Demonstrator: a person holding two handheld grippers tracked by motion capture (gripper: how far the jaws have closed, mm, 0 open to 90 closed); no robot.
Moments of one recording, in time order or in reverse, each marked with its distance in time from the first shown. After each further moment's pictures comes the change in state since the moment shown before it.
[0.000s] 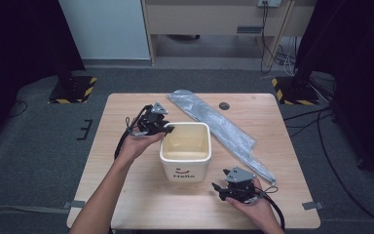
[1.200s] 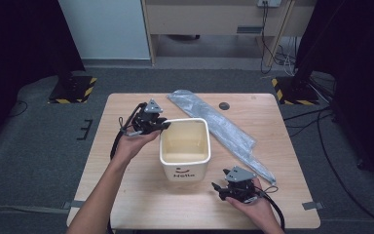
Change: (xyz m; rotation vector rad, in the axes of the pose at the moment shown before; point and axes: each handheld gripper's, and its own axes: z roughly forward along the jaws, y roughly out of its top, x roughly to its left) left arm 0.002 0.000 -0.022 -0.074 0.016 0.012; right arm -0.001 0.000 0.000 0.000 0.005 0.015
